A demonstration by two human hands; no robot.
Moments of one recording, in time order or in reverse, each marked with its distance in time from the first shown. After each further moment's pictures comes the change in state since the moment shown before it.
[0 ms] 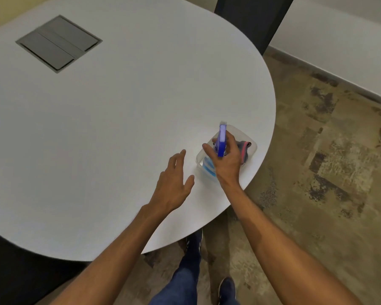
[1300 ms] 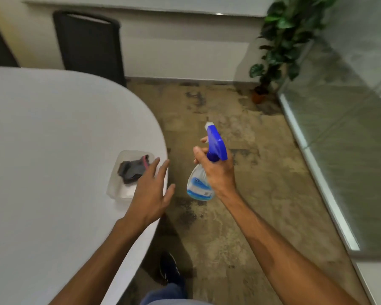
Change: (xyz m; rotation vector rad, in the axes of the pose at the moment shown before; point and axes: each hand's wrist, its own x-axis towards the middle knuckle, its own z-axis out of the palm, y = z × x) left_hand -0.048 0.136 0.036 0.220 -0.164 0.686; right_hand -0.101 -0.065 -0.217 0.180 0.506 -0.030
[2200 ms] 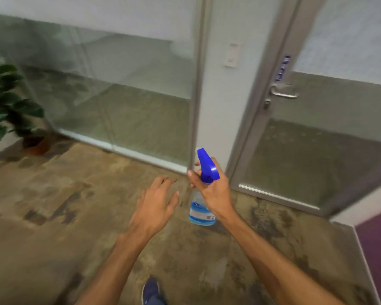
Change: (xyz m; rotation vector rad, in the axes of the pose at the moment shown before) left_hand -0.240 0.414 0.224 -0.033 -0.486 1.117; right_hand -0.392 -0.033 -0.448 -0.108 1.045 -0.103
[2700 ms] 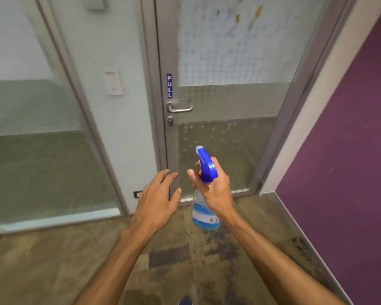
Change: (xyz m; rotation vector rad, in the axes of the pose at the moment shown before) left_hand 0.172 0.186 0.105 -0.099 -0.216 0.468; right_hand 0.067 -0.020 -0.218 -0.358 0.513 -0.092
